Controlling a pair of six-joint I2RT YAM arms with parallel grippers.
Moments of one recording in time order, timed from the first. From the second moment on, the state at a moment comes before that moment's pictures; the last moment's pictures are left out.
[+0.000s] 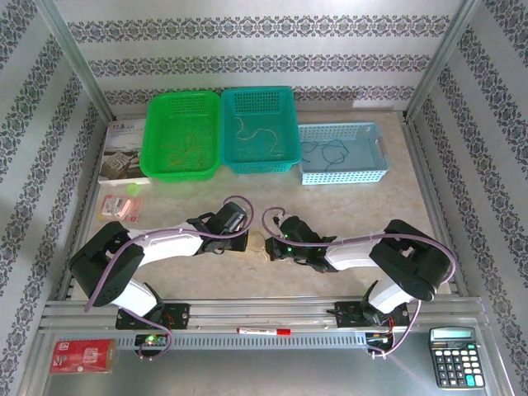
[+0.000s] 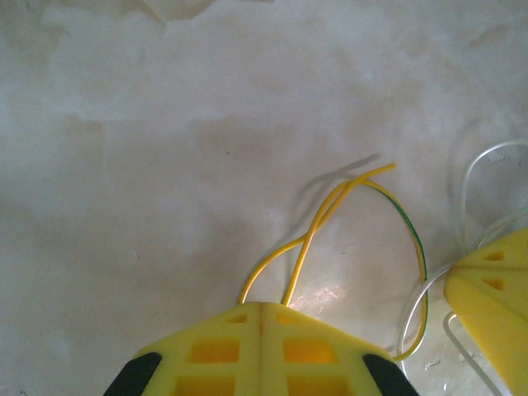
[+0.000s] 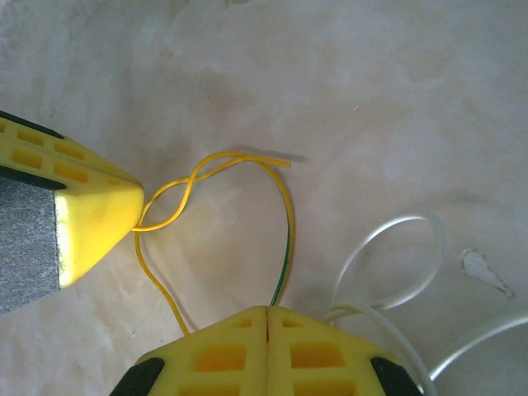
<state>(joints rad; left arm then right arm) -0.76 1.51 0.68 -0.21 0.03 -0.62 0.88 1.55 0.44 0.37 -0.11 0.71</state>
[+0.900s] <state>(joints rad) -0.76 1.14 0.80 -0.31 -0.02 -0.60 0.82 1.47 0.46 0.33 -0.18 0.73</state>
